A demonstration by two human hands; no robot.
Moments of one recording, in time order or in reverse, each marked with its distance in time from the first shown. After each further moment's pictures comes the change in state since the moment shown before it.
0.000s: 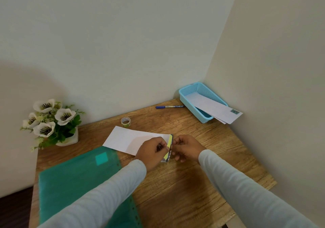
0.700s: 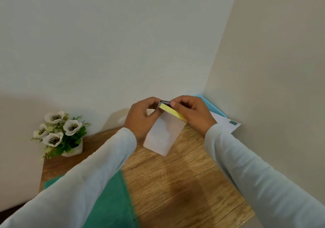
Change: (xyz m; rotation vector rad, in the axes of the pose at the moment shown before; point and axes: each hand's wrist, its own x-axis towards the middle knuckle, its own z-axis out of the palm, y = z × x) left_hand 0.031 0.101 -0.109 -0.159 0.276 0.404; right_hand -0.052 -0.141 -0.040 0.106 0.244 -0.699
